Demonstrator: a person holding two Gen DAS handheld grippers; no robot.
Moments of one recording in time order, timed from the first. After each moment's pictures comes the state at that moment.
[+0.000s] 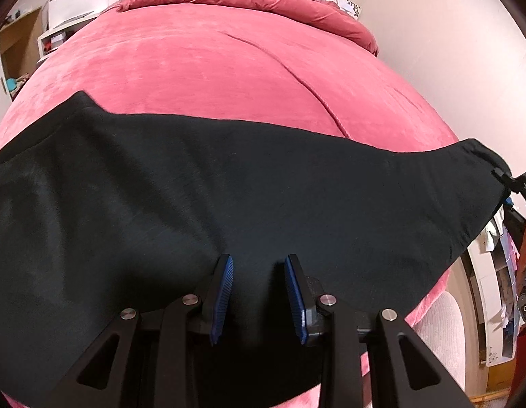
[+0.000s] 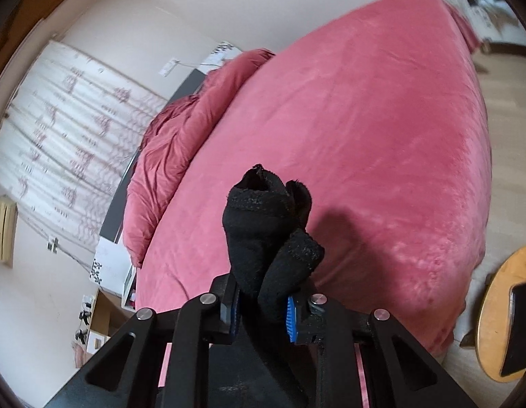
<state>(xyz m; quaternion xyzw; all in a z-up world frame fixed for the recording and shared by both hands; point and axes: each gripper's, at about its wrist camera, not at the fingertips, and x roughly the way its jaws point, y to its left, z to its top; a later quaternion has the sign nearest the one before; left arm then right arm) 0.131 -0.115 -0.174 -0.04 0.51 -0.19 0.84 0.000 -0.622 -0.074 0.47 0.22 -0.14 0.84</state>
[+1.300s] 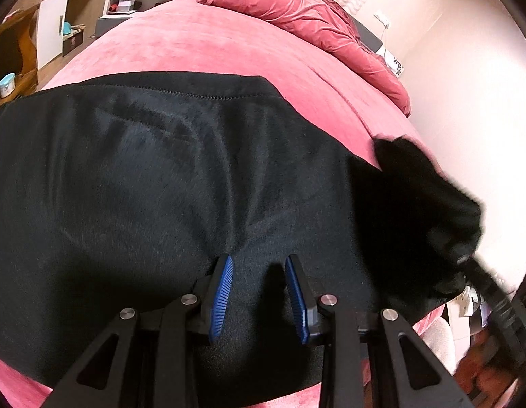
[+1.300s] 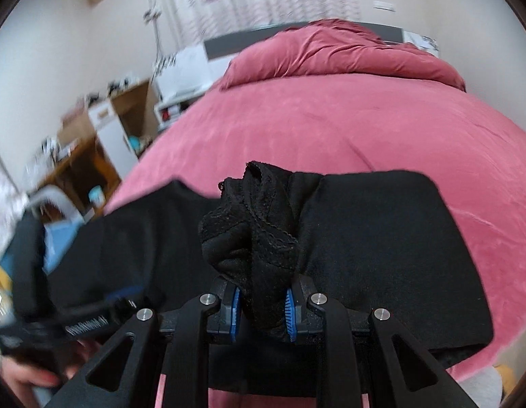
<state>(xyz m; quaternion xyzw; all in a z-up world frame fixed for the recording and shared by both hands) 0.111 -0.003 -0.198 -0.17 0.47 -0.13 0.85 0.071 -0.267 -0.124 0.06 0.36 0.08 0.93</state>
